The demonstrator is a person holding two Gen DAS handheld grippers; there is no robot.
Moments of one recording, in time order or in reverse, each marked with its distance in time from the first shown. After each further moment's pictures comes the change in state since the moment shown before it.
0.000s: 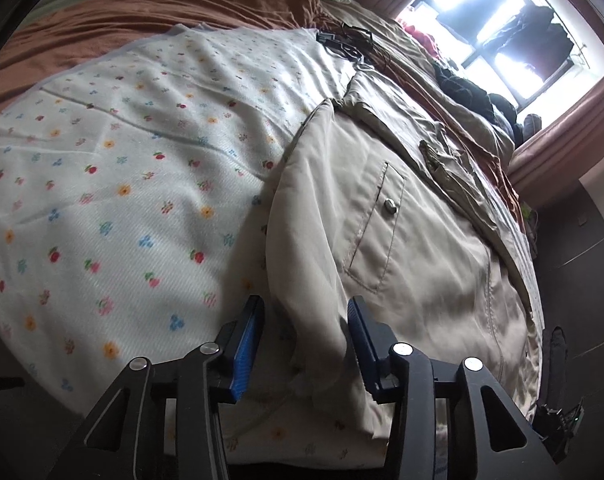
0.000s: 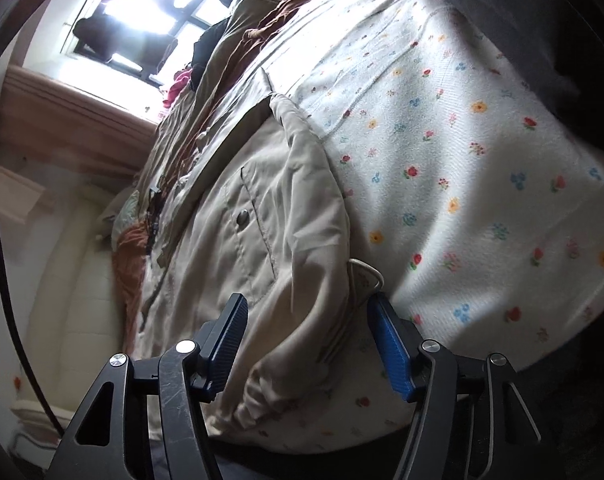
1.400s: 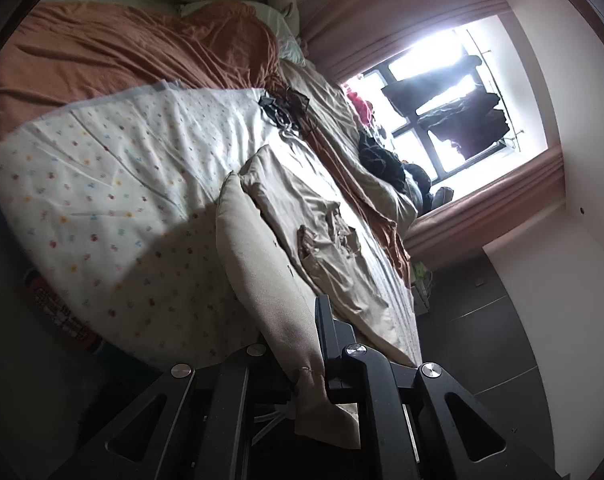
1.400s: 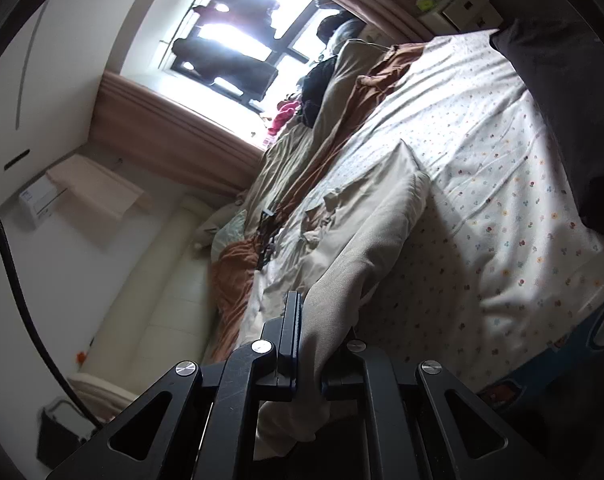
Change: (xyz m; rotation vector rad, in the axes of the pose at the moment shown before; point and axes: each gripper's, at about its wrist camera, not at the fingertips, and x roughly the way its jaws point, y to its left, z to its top) left arm -0.175 -0.007 -0.014 -0.161 -0.167 -0.372; right arm -0.141 0.118 -0.018 -0.152 -0.130 0.295
